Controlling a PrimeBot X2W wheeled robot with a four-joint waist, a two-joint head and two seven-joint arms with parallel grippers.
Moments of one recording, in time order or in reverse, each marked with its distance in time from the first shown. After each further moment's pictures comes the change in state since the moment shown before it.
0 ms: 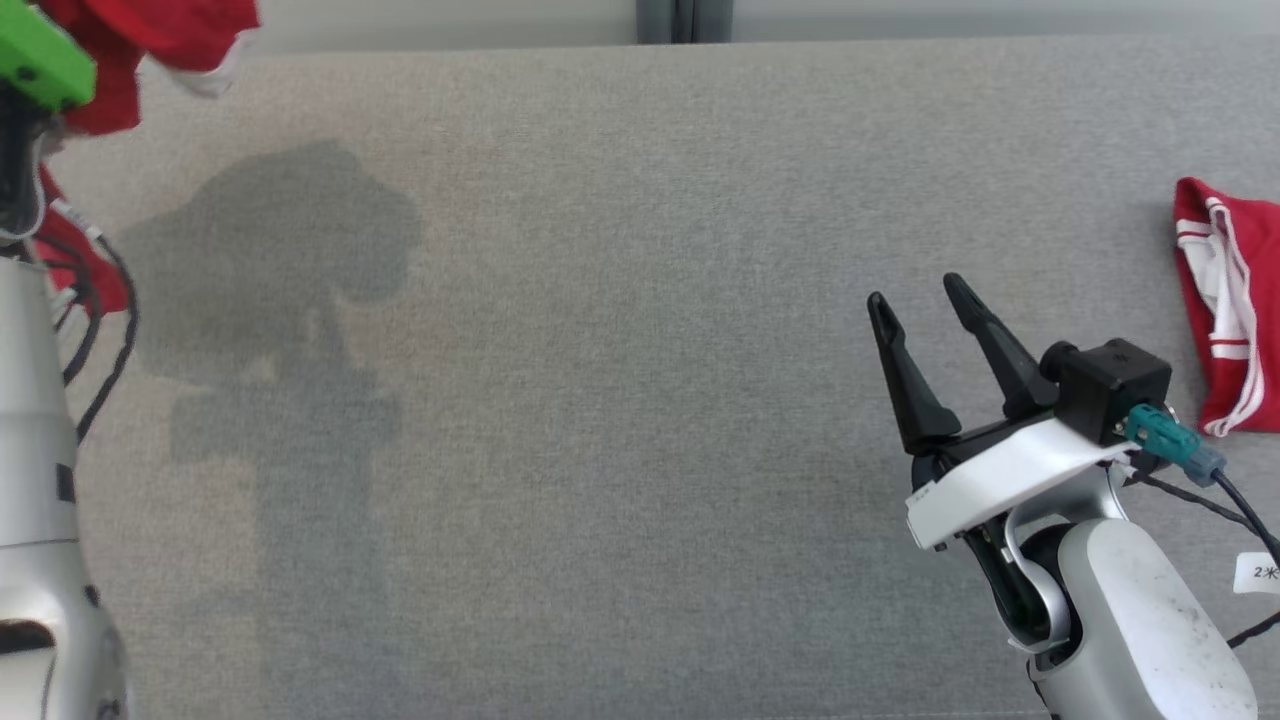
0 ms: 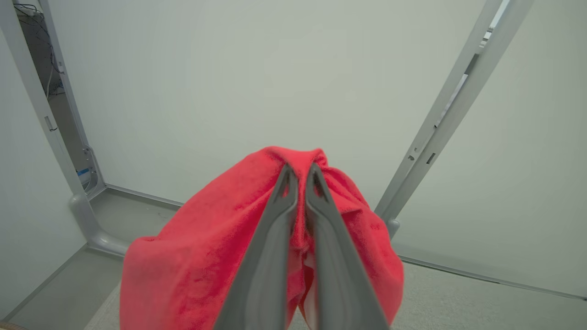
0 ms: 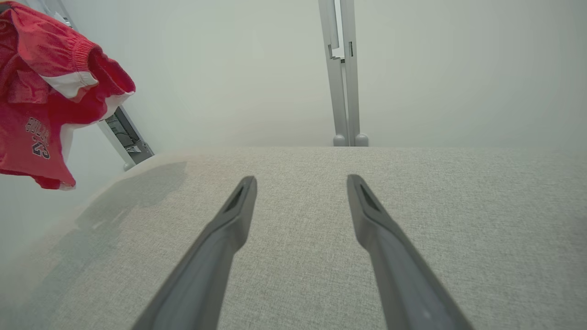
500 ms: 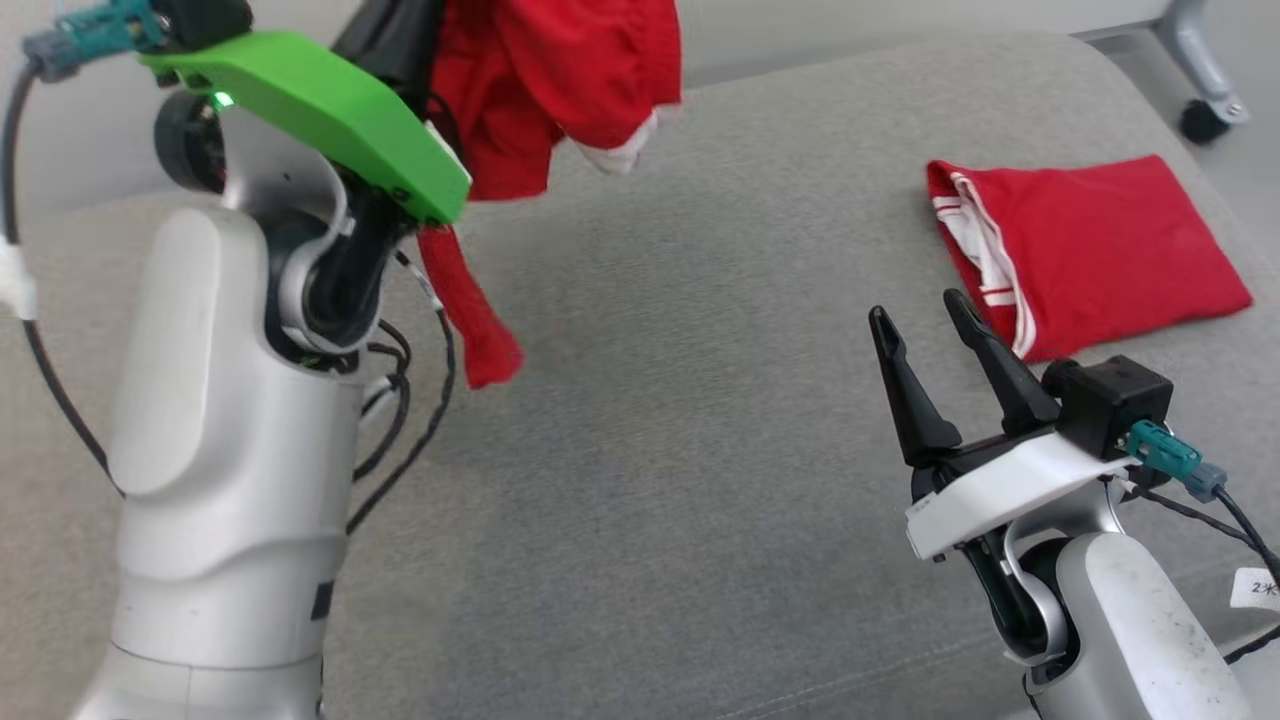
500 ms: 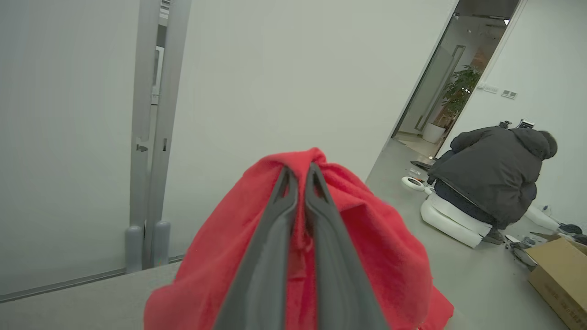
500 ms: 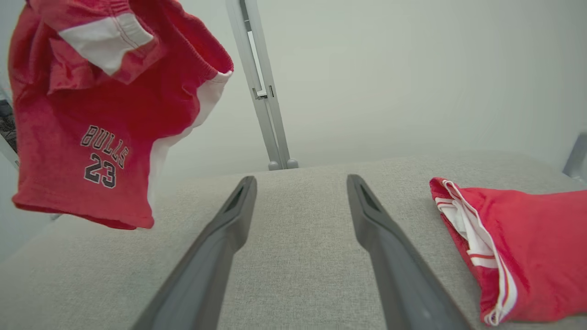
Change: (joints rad) left arm 0.202 -0.237 -0.204 -0.372 -0.150 -0.028 0.050; right arm 0.026 0.016 -0.009 0.003 0.005 0.000 -0.015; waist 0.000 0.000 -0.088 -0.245
